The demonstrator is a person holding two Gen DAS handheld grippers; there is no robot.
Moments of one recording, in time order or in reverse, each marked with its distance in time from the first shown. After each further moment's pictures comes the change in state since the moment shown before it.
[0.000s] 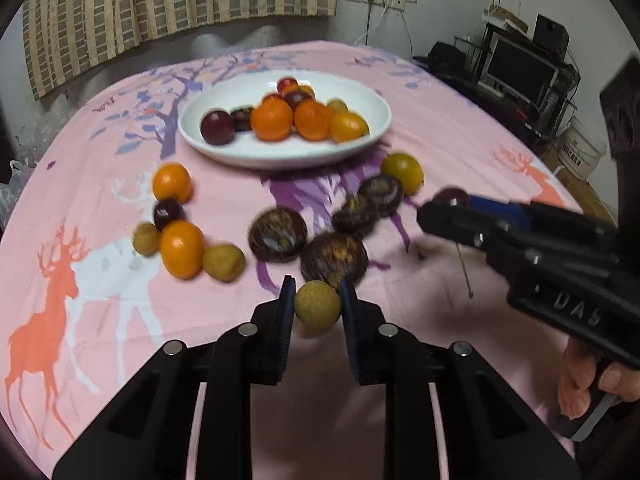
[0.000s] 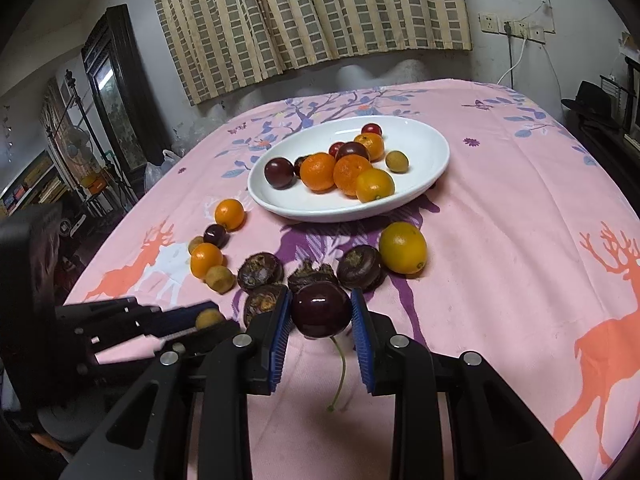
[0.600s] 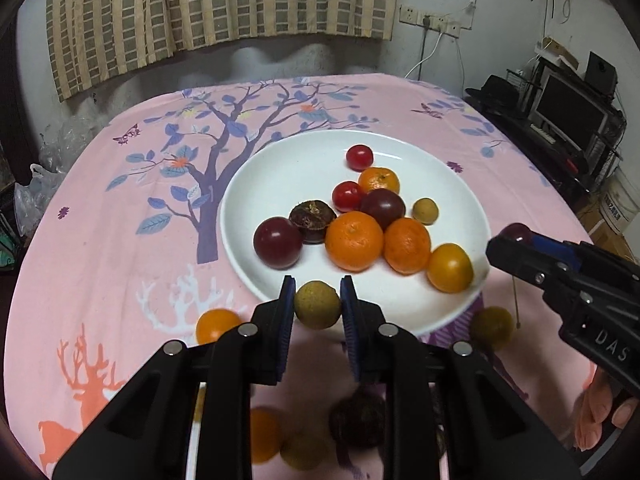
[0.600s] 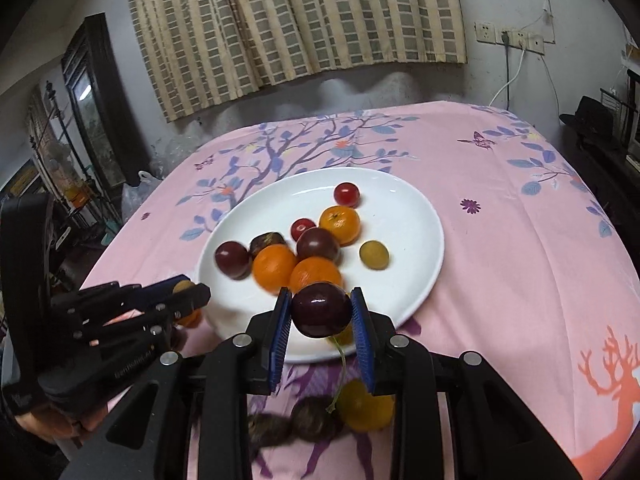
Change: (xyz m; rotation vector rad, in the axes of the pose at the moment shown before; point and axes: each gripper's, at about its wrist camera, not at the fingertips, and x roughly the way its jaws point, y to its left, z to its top) left arm 0.060 0.052 0.112 -0.091 -0.028 0.120; right arm 0.062 -0.032 0.105 0.013 -0.005 -0.064
